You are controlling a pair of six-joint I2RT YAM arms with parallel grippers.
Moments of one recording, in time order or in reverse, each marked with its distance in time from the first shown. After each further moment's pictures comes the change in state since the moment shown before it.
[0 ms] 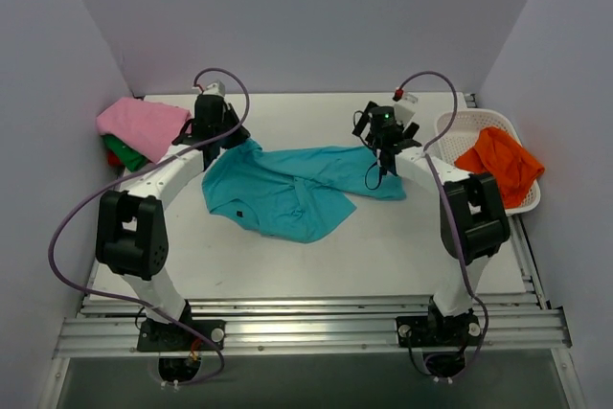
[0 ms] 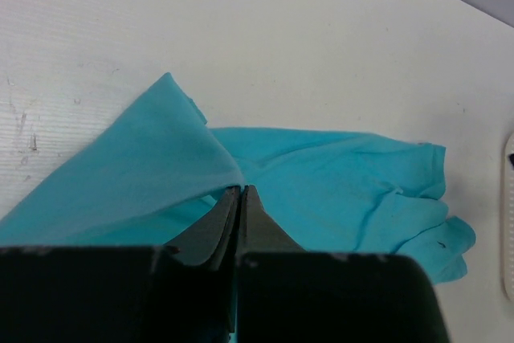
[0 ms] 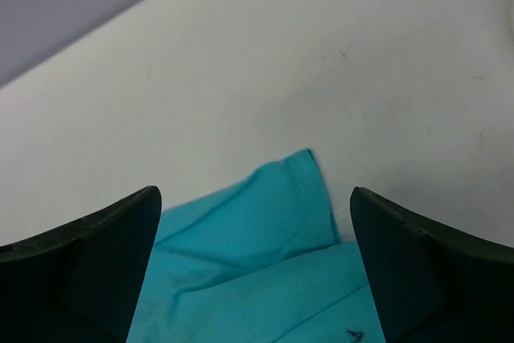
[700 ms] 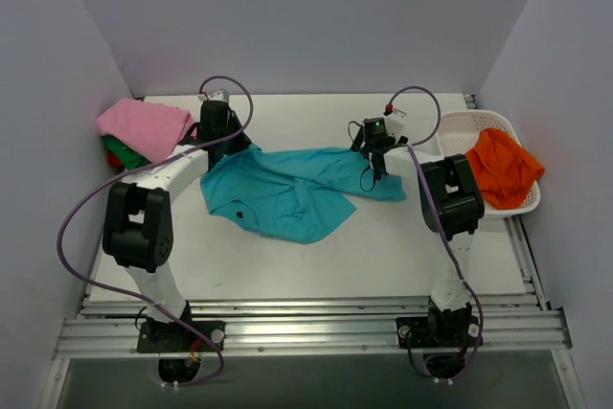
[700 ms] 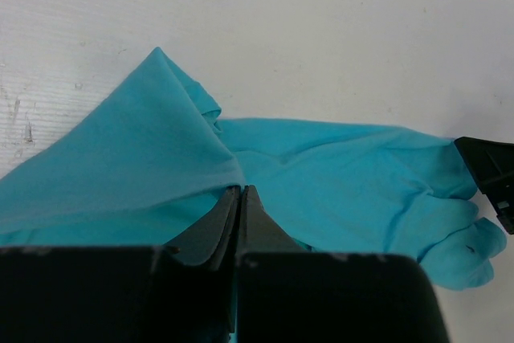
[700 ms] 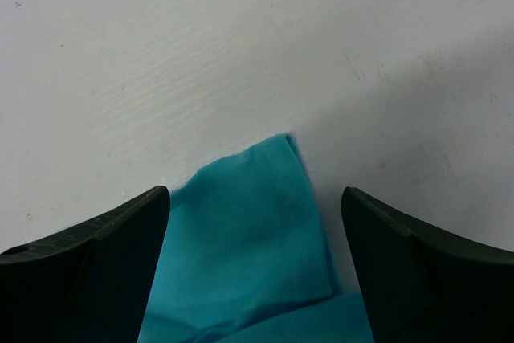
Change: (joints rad) left arm 0.000 0.066 -0.005 0.001 0.001 0.000; right arm -0.031 0.316 0.083 0.008 -0.053 0.011
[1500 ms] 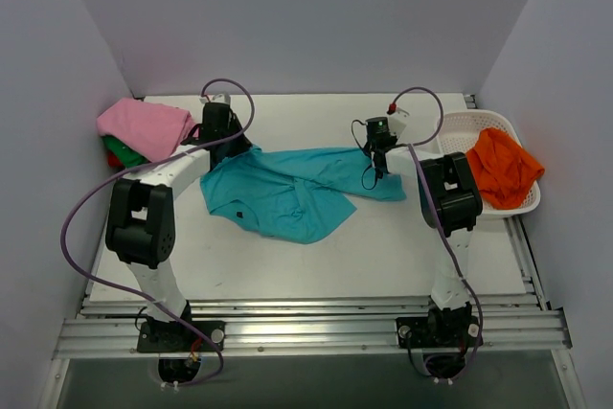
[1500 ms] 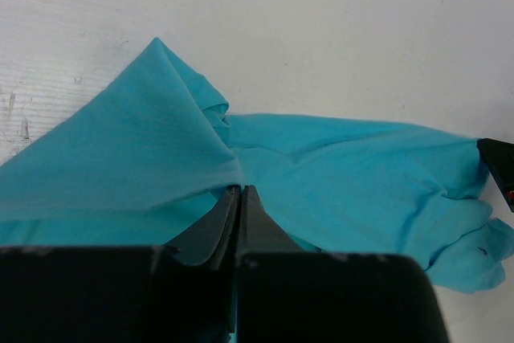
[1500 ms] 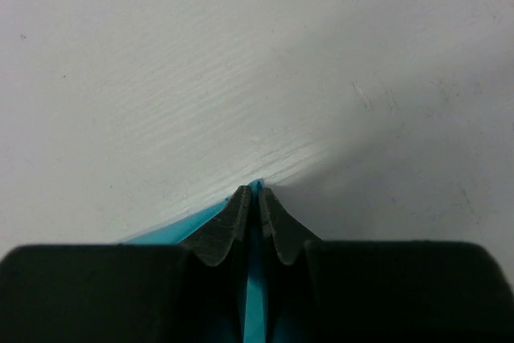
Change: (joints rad) left arm 0.002 0.039 0.000 0.004 0.004 0.000; right arm -0.024 0.046 0.023 0.063 -0.027 0.017
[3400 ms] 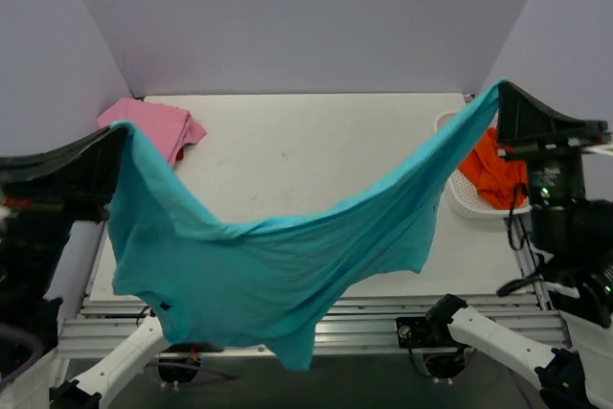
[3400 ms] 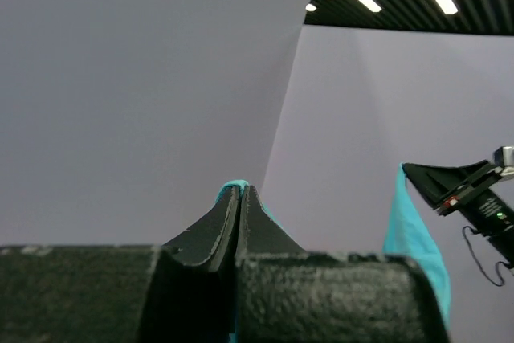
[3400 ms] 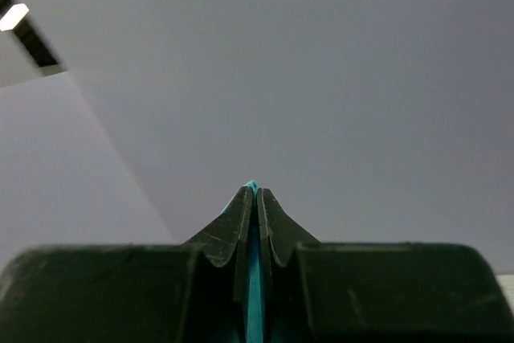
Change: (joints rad) left arm -0.205 -1.206 0.284 -0.148 0.103 0.148; right arm 0.381 -1.427 0.153 -0.278 -0.029 -0.348
